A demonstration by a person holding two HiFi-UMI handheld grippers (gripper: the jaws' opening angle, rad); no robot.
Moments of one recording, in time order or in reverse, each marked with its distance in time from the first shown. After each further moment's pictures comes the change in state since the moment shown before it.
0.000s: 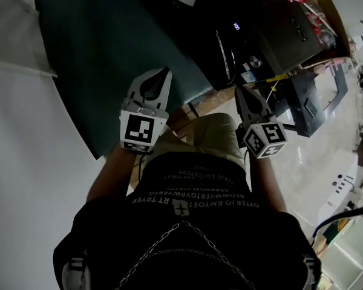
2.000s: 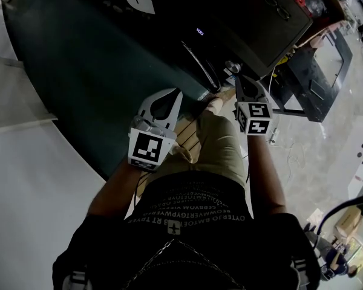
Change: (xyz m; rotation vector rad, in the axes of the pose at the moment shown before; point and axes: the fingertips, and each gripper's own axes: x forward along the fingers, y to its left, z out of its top) left arm 0.175 -0.109 -0.024 0.044 0.103 -0.323; right arm 0.053 -0.240 -0.084 -0.022 0.142 -0.390
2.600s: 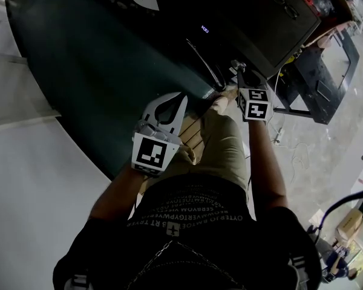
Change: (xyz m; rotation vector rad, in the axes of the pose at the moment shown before) left arm 0.002 -0.008 -0.008 0.009 0.011 -0.010; right arm 0.057 -0.026 -0.040 0.013 0.093 -0.054
